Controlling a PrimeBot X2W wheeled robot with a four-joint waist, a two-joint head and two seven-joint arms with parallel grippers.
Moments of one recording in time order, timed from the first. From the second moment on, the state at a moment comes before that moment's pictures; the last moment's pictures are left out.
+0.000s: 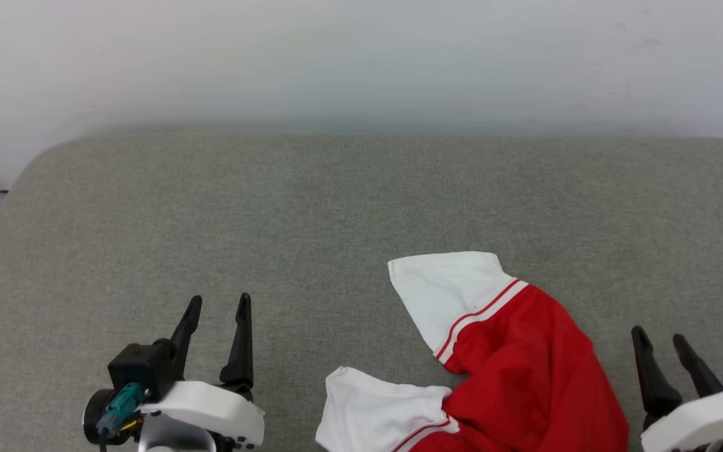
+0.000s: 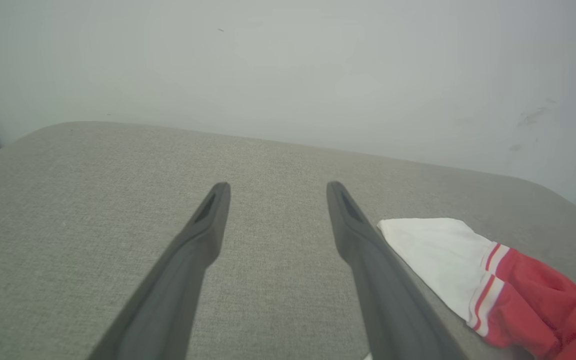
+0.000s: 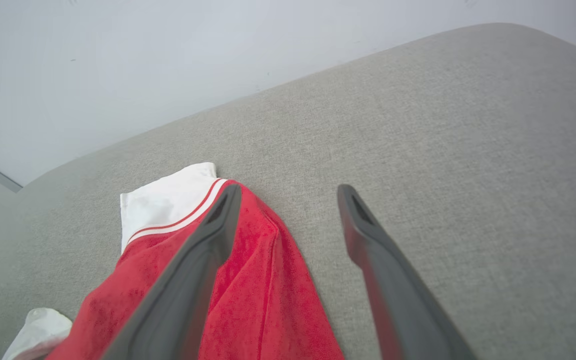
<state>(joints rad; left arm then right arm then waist) -0.07 0.34 -0.40 0.03 -0.57 0.26 -0.22 0.09 -0.07 -0.18 0.05 0.40 0.13 0.08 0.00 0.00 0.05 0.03</state>
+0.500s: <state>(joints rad) -0.23 0.24 -0.43 0.06 -0.54 0.20 -0.26 -0.48 -0.44 0.27 0.32 0.57 0.13 0.52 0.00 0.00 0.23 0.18</state>
